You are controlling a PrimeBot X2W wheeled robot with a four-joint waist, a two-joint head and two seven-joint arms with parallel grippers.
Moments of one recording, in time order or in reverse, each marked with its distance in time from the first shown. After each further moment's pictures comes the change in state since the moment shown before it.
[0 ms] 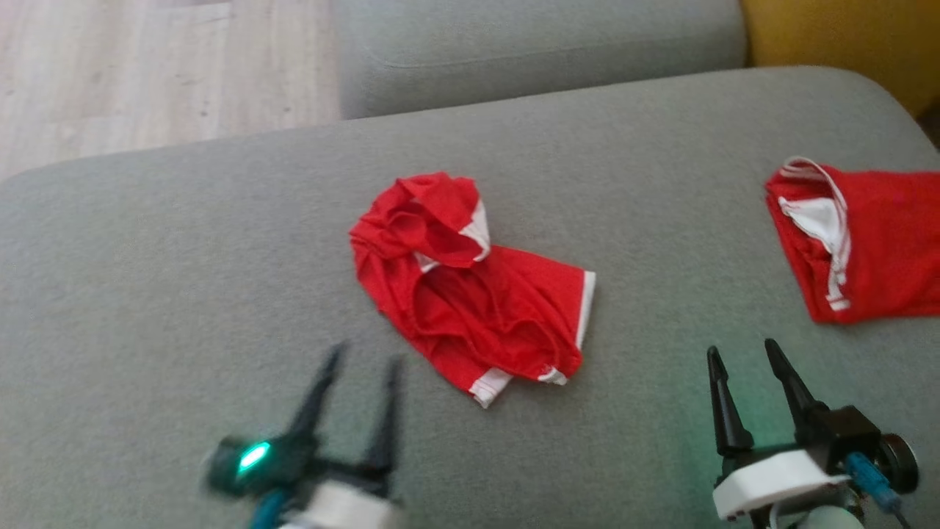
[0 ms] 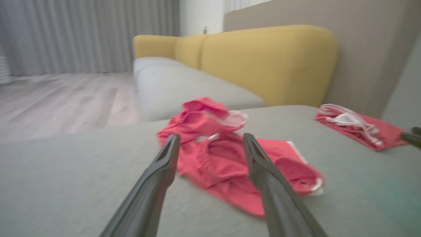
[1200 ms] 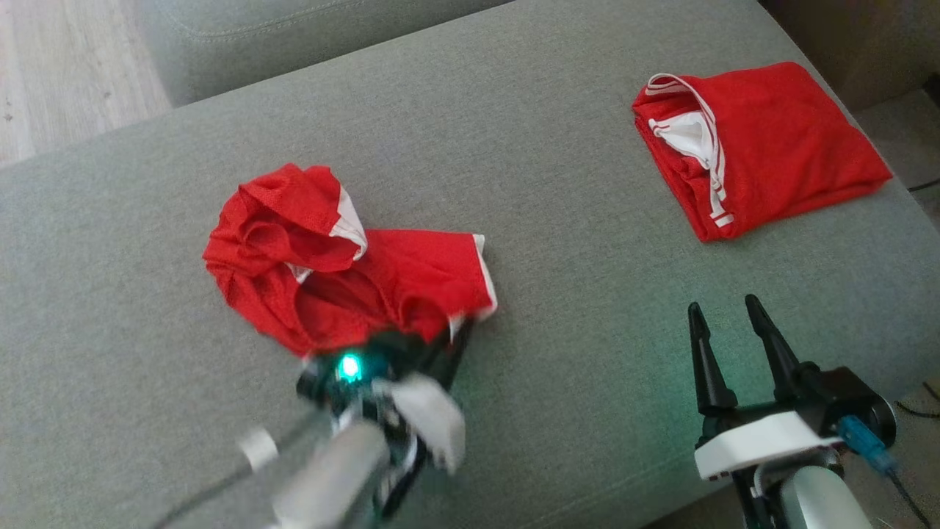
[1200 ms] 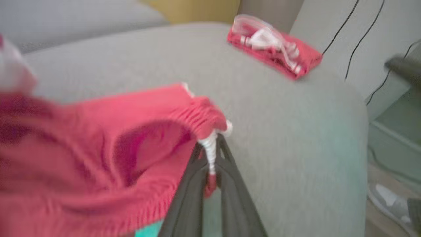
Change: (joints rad) left arm -0.430 -0.046 -0.381 0.429 -0.232 -0.030 0.192; right arm -0.088 0.000 0.062 -0.007 0.081 0.000 0.000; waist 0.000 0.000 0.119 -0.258
